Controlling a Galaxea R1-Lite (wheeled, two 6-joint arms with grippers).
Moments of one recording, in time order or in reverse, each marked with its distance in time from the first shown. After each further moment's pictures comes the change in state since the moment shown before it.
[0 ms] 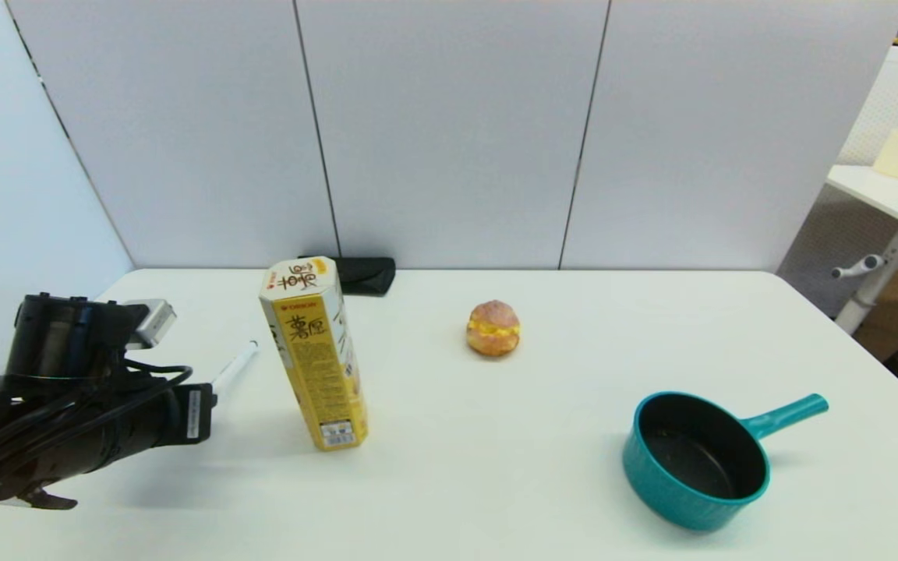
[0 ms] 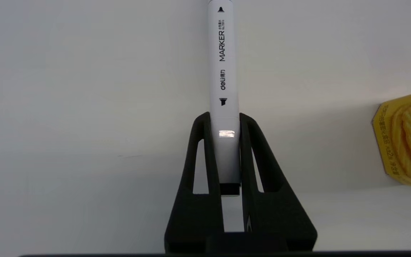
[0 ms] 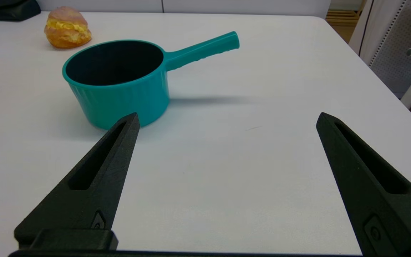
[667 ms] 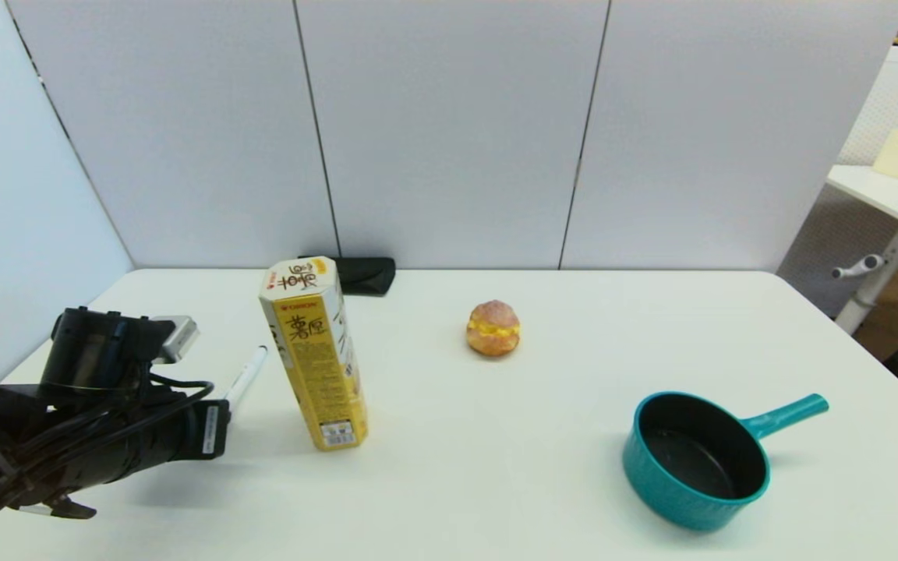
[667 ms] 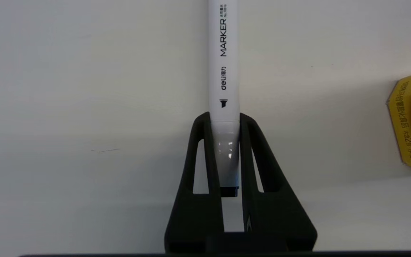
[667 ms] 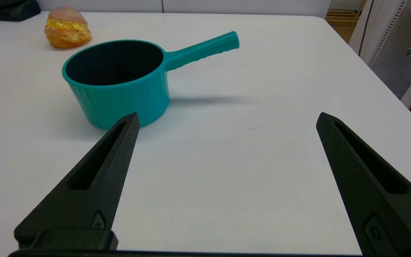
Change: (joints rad) left arm -0.032 0.054 0.013 -0.006 0.000 0.000; right arm 0.000 0.000 0.000 0.000 0.000 0.000
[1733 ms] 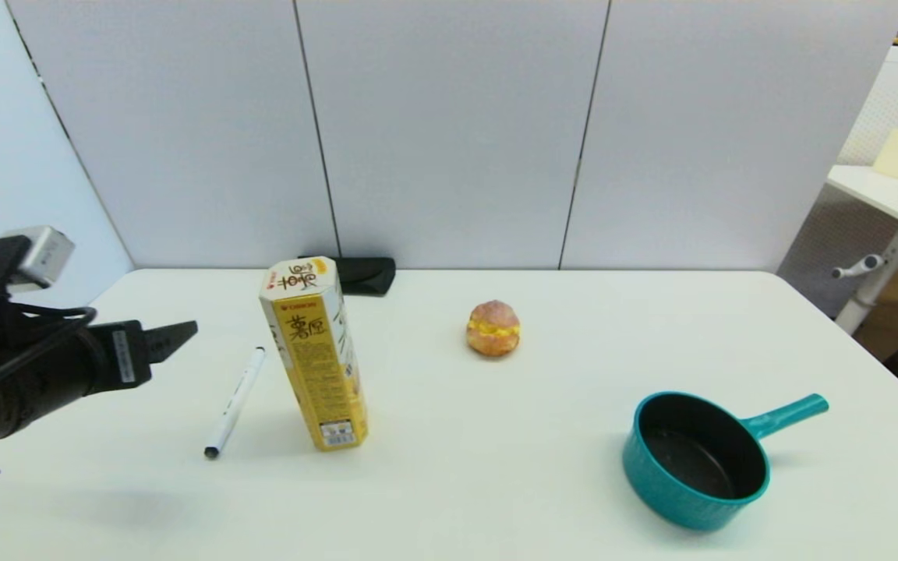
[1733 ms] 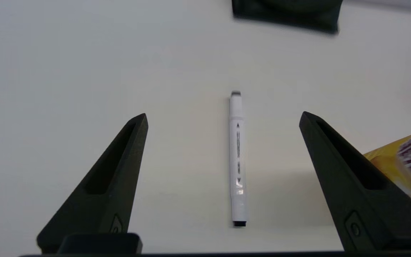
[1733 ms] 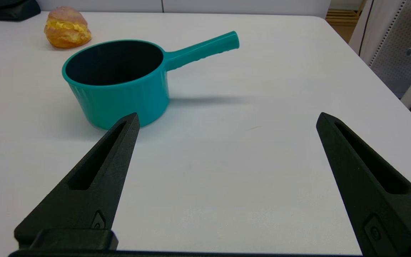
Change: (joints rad) left arm 0.107 -0.310 -0.080 0.003 0.007 0.005; right arm 0.000 0.000 0.000 0.000 -0.001 0.001
